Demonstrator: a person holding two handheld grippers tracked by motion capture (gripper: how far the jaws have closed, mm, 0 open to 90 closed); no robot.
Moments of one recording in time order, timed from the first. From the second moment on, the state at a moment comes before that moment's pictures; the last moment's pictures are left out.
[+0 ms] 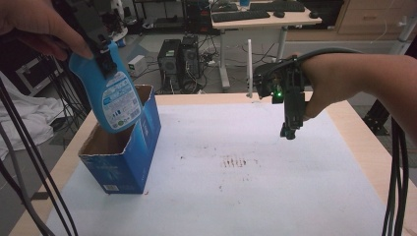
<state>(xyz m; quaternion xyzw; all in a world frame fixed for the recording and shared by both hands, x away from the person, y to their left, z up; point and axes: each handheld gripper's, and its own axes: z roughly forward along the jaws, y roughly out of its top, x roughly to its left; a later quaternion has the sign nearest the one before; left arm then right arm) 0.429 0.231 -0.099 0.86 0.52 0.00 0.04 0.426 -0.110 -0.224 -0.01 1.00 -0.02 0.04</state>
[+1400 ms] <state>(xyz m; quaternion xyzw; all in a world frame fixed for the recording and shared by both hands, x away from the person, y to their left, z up) 0.449 0.246 -0.201 0.84 0.54 -0.01 -0.01 0.422 -0.105 -0.222 -0.01 1.00 -0.03 0.04</state>
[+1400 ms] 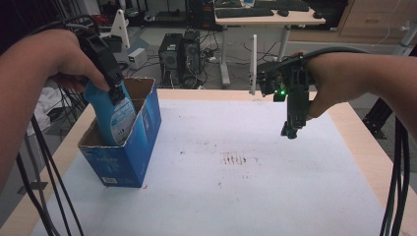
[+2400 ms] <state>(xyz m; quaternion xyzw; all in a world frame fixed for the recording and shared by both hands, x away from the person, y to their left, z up) 0.447 0.243 -0.262 0.94 0.35 -0.02 -0.03 0.422 -0.099 -0.228 -0.01 1.00 -0.04 0.04</state>
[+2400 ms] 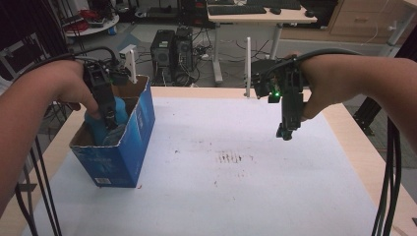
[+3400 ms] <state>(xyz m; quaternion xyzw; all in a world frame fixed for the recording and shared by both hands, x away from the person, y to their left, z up) 0.450 0.246 -0.293 0.94 0.33 -0.04 -0.03 0.425 -0.096 -0.234 0.00 1.00 -0.04 0.03</state>
